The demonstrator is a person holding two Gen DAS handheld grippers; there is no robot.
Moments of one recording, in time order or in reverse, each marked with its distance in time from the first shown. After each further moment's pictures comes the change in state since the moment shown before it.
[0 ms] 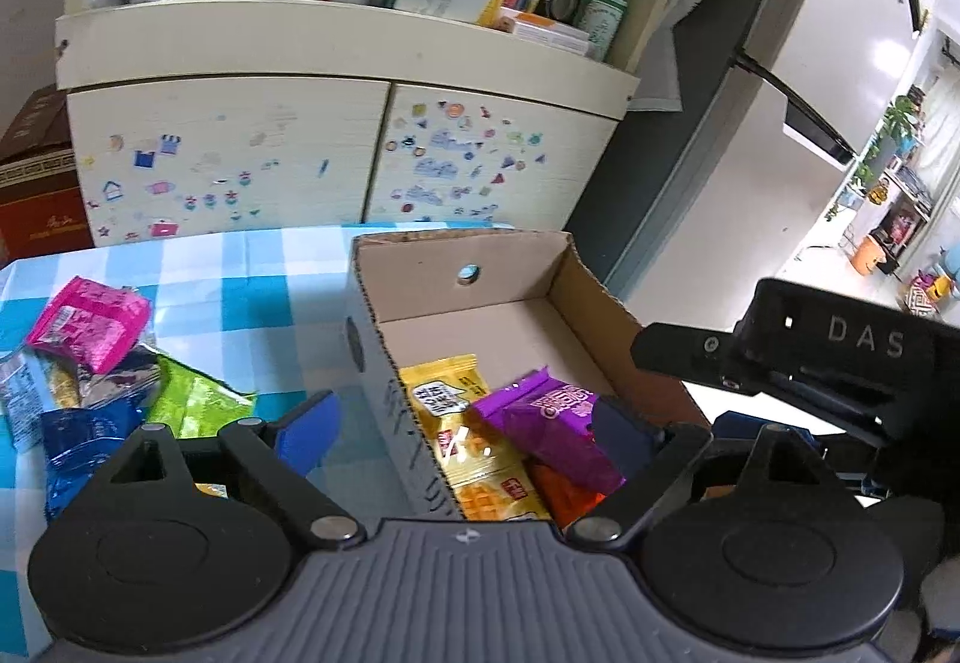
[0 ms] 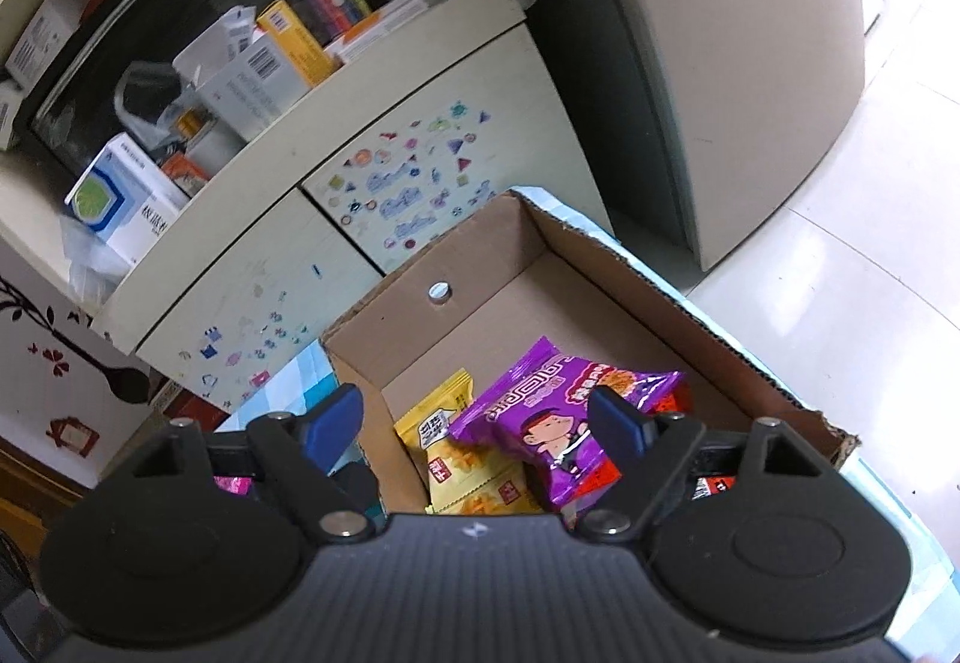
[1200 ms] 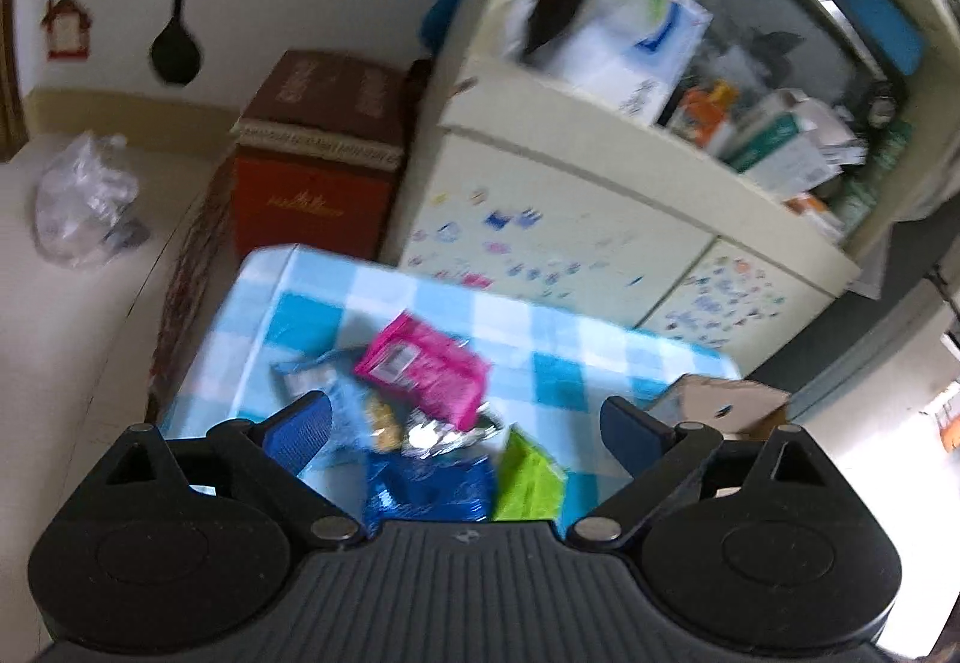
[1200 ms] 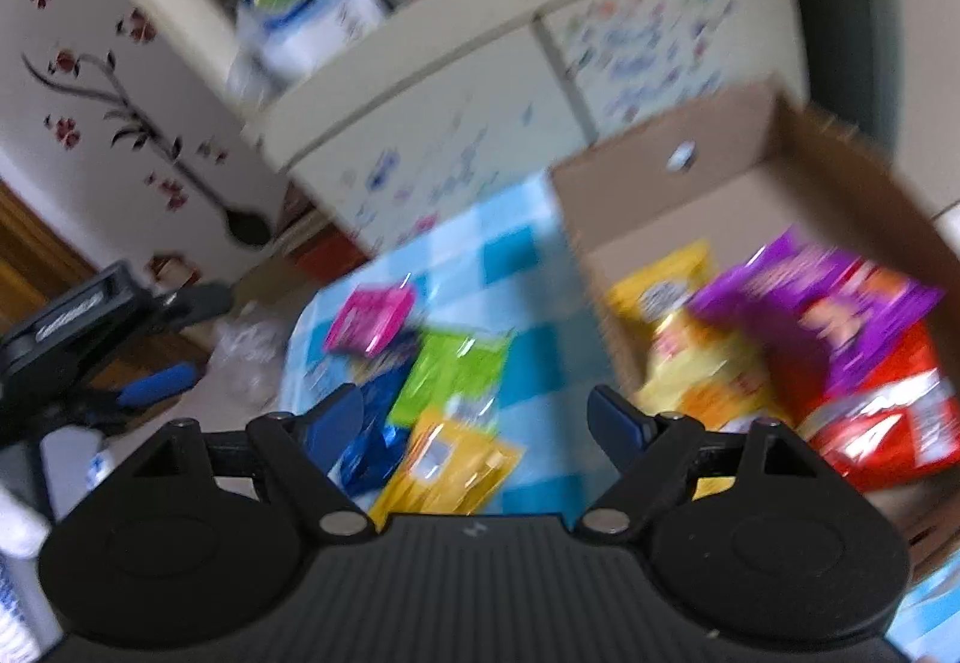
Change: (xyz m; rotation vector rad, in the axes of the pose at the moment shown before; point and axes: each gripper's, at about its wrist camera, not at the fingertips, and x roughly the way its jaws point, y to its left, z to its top) left arm -0.076 0.164 0.028 -0.342 -0.047 0.243; right arm 0.041 0.083 -0.068 -0.228 0.242 0.262
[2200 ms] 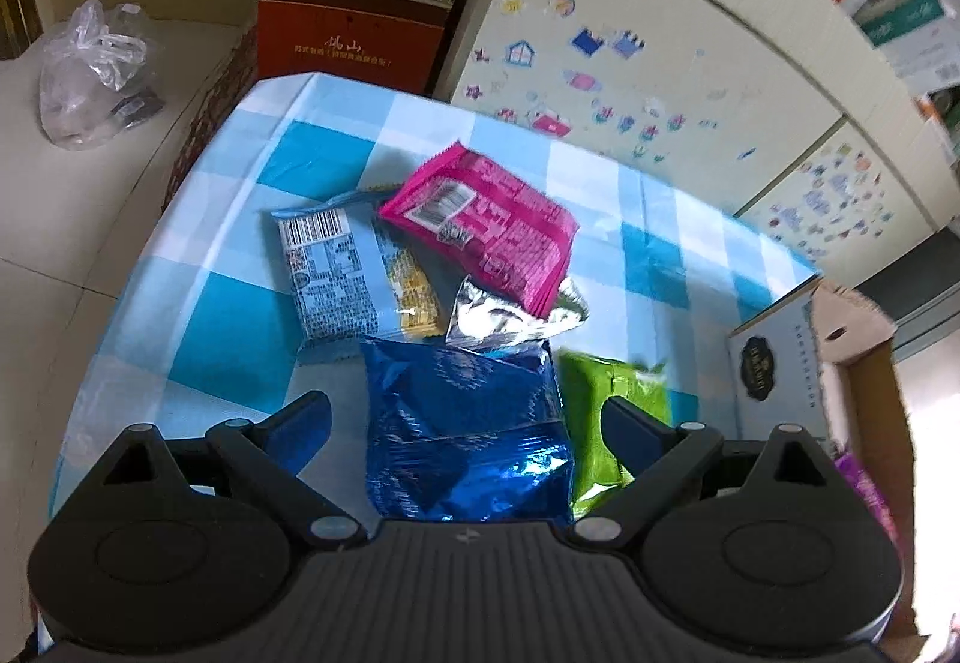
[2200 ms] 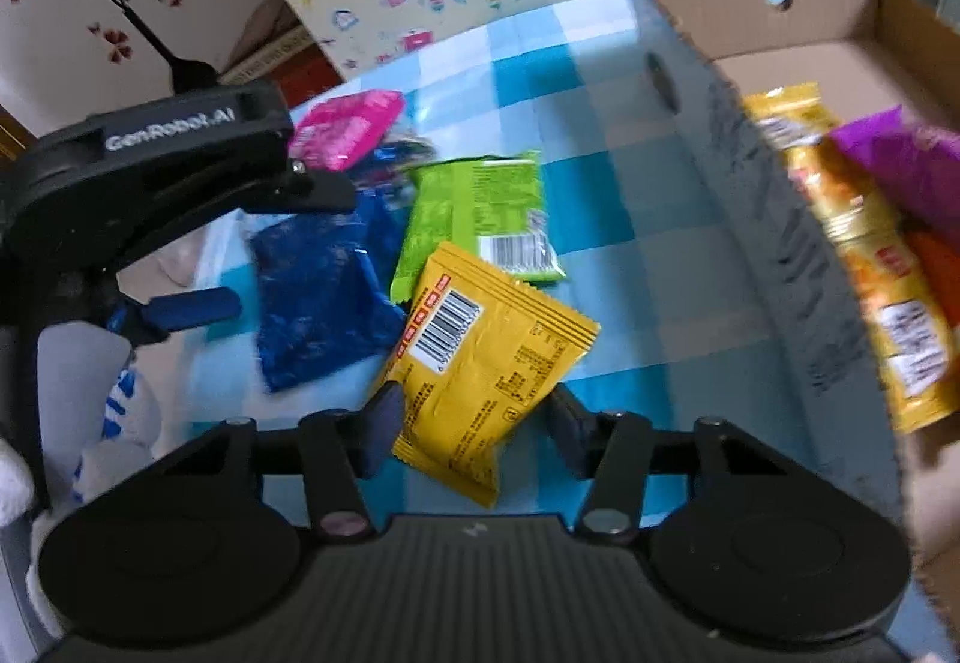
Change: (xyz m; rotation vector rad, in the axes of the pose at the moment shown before) left arm 0.094 0.012 -0.036 -0.042 0.216 0.096; right arm 0.086 0.020 -0.041 -0.115 0.159 -0.219
